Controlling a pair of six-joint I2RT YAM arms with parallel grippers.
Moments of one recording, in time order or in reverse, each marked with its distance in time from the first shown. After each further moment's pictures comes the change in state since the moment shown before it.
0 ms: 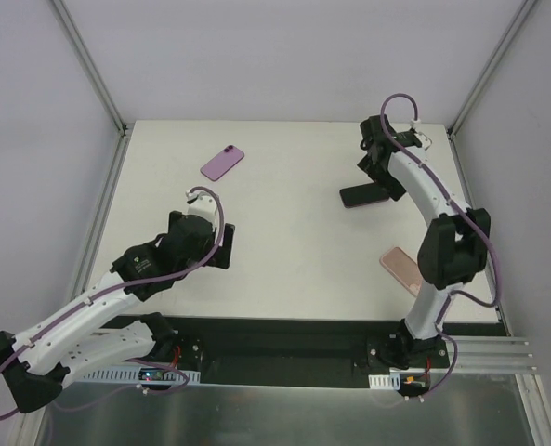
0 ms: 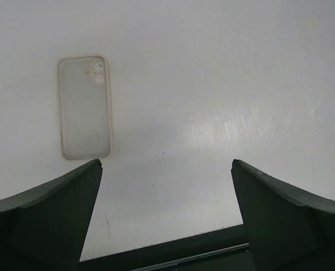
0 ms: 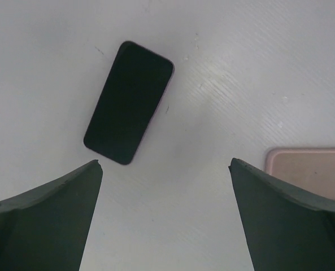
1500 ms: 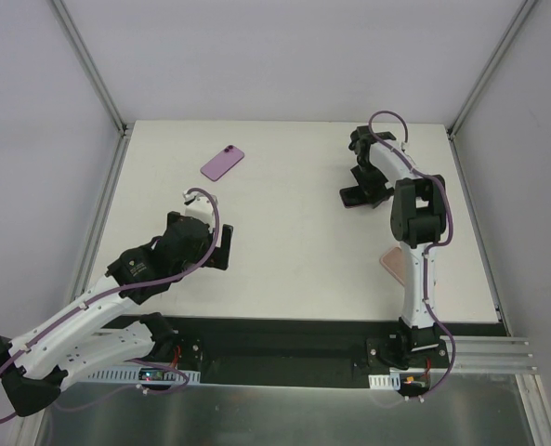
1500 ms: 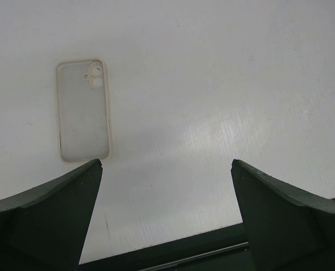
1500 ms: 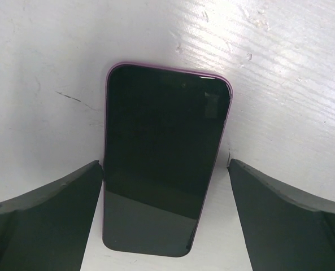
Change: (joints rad) left arm 0.000 -0.049 -0.010 0.006 0.010 0.010; right arm -0.099 0.580 0.351 -0.060 -0.107 0.340
